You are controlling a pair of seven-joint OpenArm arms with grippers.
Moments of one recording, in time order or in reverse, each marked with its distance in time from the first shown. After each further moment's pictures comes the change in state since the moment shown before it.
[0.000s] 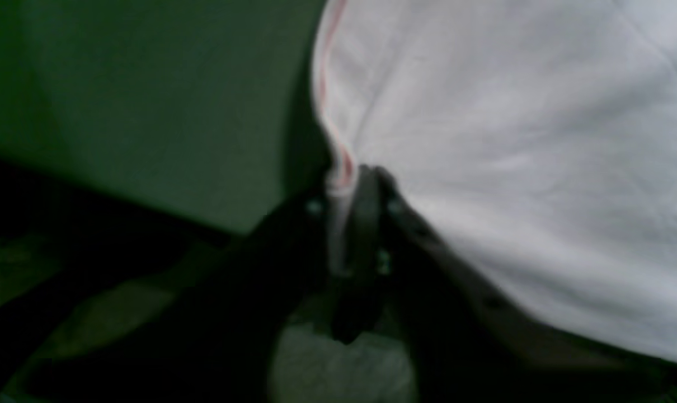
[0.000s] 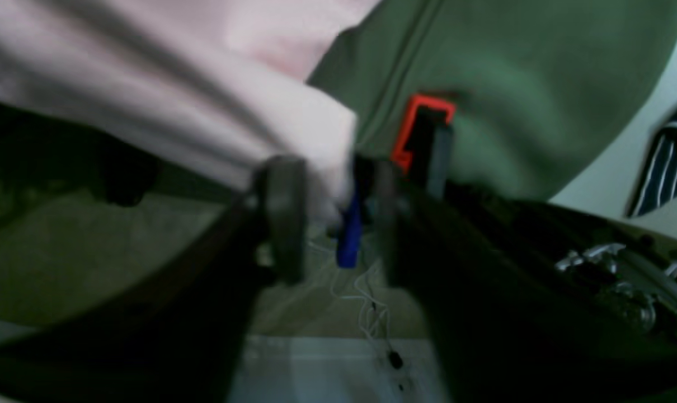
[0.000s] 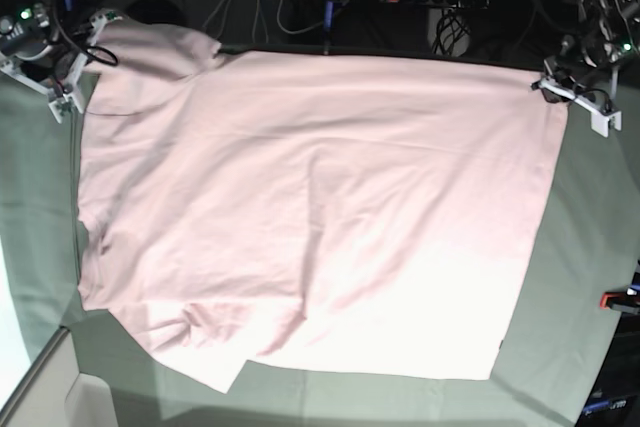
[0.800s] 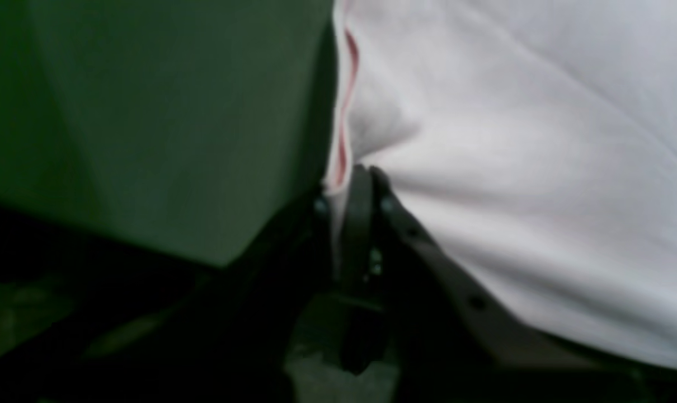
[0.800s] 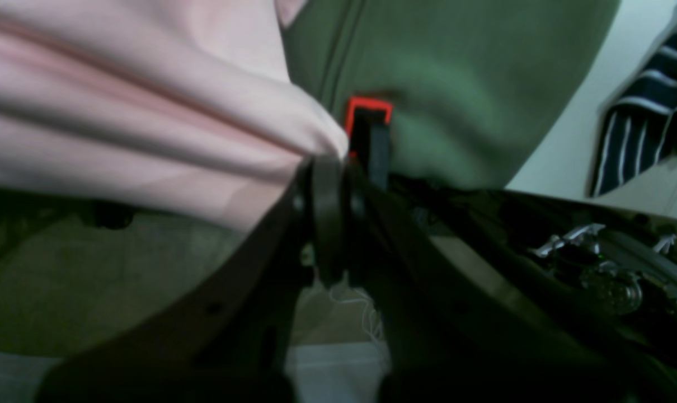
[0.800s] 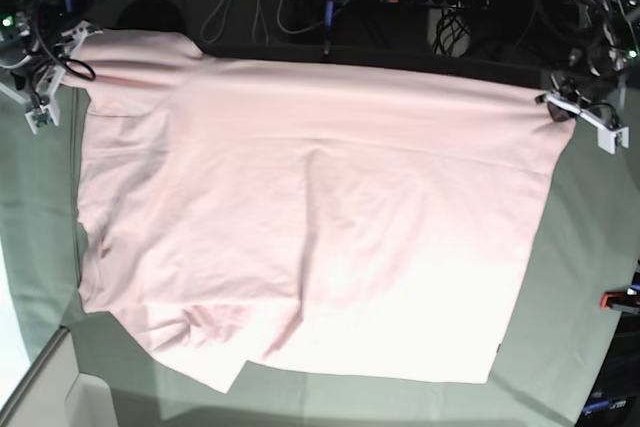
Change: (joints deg) left arm -0.3 0.2 0.0 5.6 0.1 0.0 -0.2; right arm 2.2 0.9 4.7 0.1 1.1 0.0 -0.6
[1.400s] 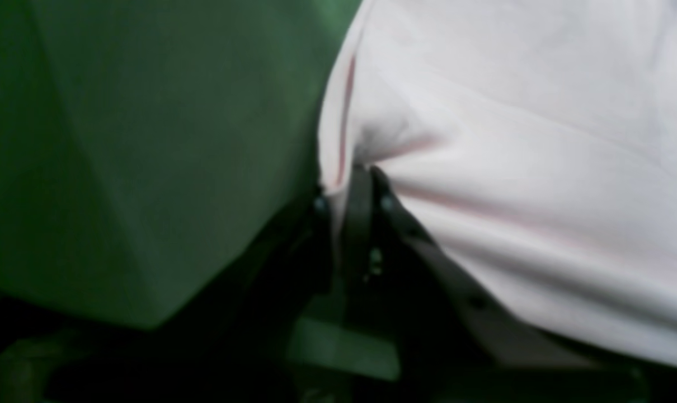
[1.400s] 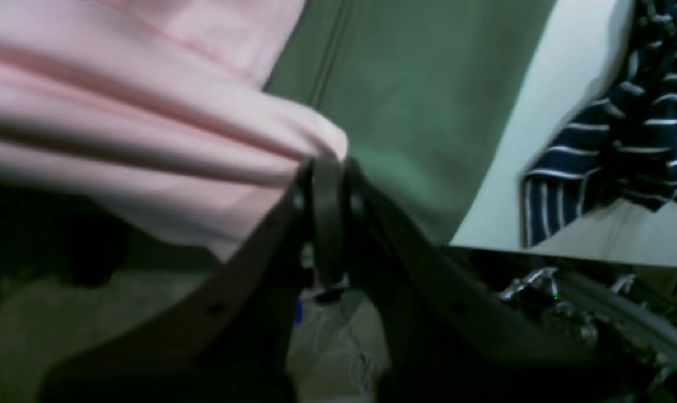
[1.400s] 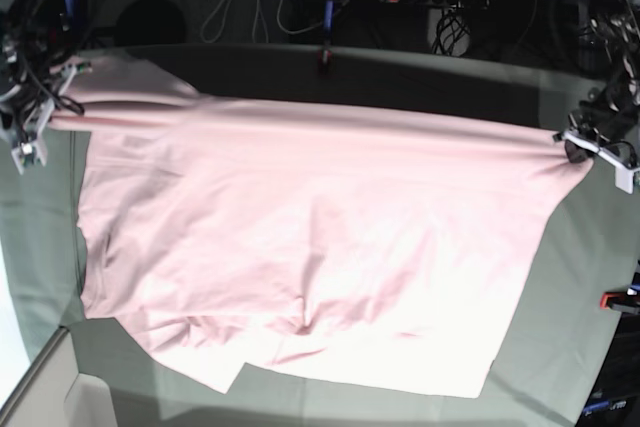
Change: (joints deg) left arm -4.6 -3.7 0.5 0.4 -1.2 -0.3 0.9; right arm 3.8 1.8 -0.1 2.6 1.3 0.0 -0.2
